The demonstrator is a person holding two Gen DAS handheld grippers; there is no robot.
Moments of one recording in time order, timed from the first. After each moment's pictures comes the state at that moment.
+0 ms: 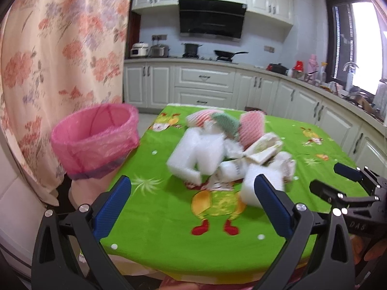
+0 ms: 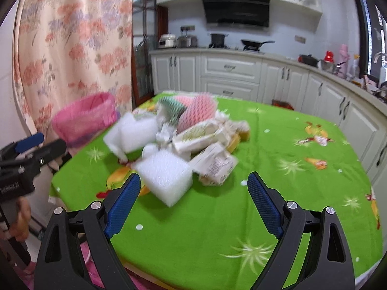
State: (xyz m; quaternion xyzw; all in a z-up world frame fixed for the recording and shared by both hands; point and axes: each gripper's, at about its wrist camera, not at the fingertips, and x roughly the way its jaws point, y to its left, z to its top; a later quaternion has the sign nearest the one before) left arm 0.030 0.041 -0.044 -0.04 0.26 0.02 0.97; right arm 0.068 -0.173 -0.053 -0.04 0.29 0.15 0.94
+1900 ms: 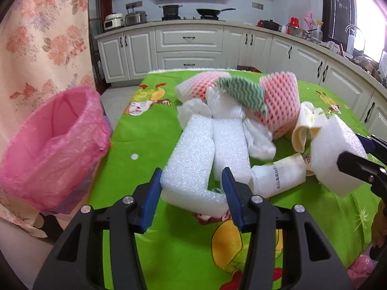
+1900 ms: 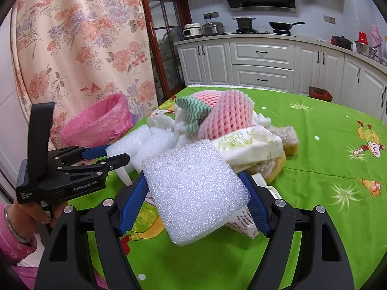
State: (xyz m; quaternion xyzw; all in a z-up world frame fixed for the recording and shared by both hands) left arm 0.179 0.048 -0.089 0.02 0.37 -0.04 0.93; right arm 0.166 -0.161 -0.061 0.01 0.32 0.26 0.91
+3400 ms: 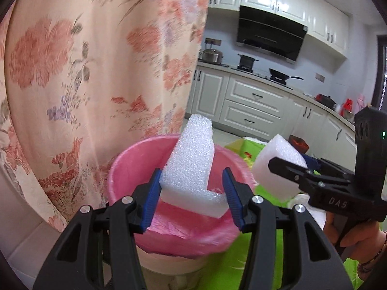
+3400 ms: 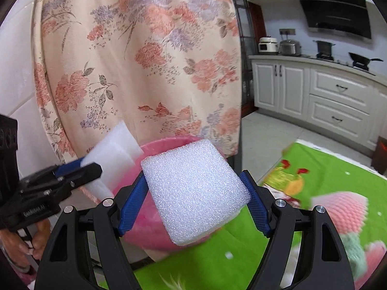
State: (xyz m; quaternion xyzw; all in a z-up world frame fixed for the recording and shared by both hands) left arm 0.144 0.271 -0.006 -0.12 0.25 0.12 0.95; right arm 0.276 0.106 -0.003 -0.02 0.27 0.44 0.86
